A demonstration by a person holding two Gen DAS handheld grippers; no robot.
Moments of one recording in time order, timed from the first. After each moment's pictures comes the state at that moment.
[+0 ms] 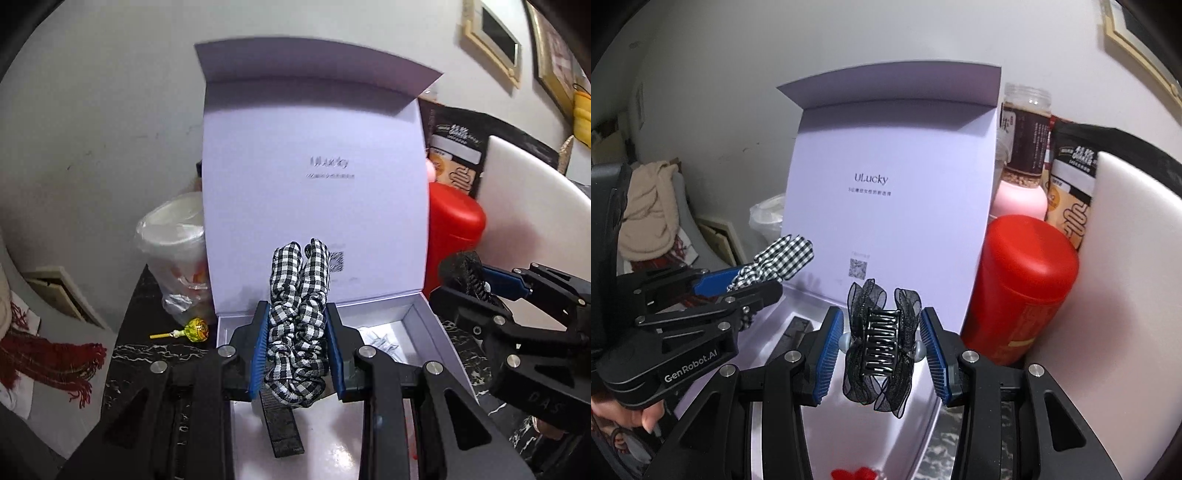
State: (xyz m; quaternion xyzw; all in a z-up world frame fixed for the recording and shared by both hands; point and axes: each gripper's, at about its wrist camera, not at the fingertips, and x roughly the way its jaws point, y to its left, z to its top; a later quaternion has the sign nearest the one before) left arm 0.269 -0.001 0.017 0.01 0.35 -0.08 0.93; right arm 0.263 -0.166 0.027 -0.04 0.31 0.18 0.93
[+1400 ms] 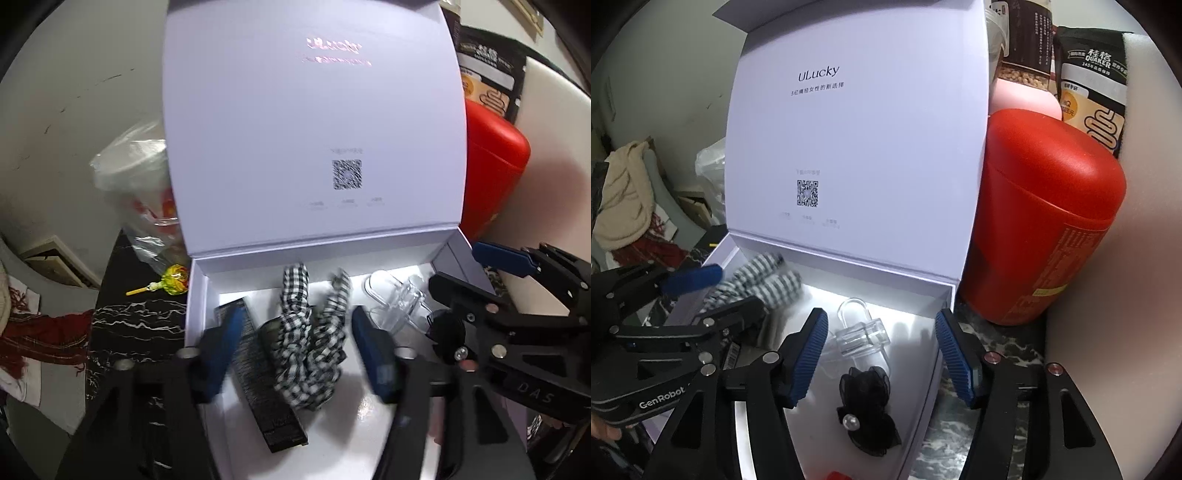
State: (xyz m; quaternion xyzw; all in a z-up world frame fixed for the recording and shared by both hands) left arm 0.306 -0.032 -0.035 0.04 0.45 -0.06 0.89; right arm 0.304 -0.163 -0.031 -0.03 0.40 0.15 0.90
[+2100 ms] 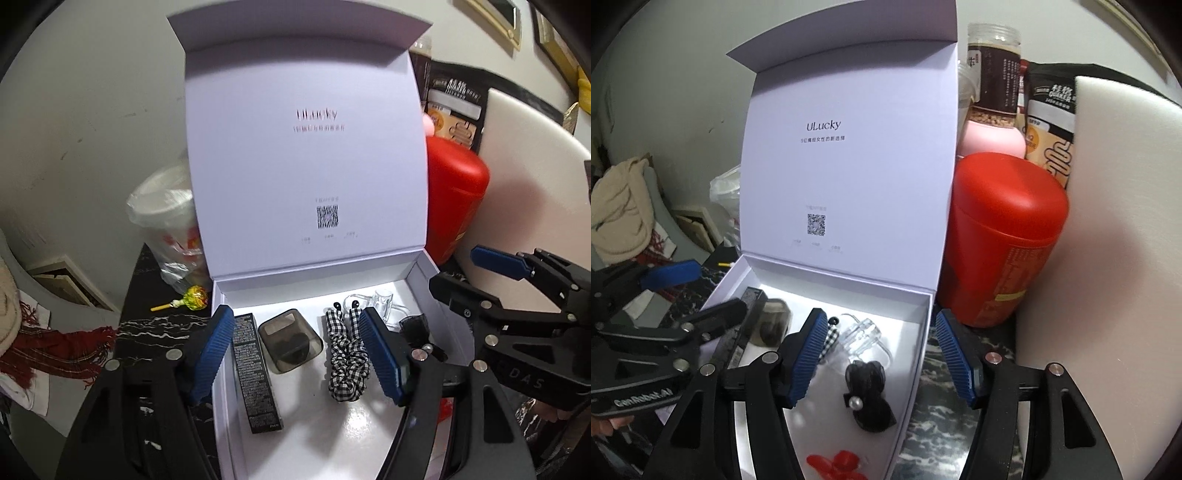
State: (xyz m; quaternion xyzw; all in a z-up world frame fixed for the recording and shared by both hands) left arm 0.263 -0.030 0.014 0.05 0.40 -0.08 0.91; right arm 0.269 -0.178 0.008 -0.02 0.37 0.13 0.92
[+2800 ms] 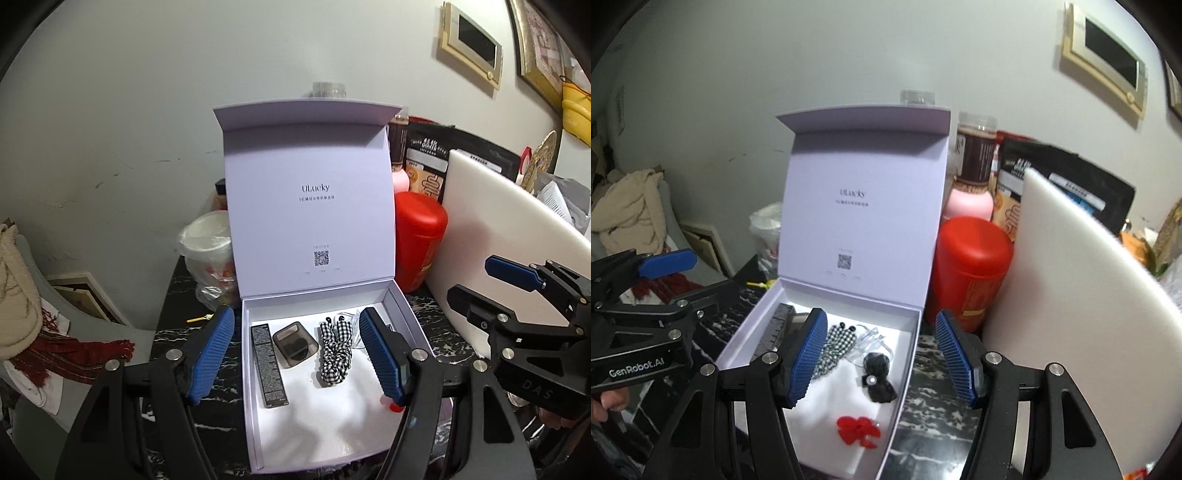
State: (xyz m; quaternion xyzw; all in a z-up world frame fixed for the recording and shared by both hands) left arm 0.198 -0.015 0.084 0.04 0.34 -0.07 0.94; right arm 0.189 -0.173 0.081 -0.04 0.30 0.12 0.95
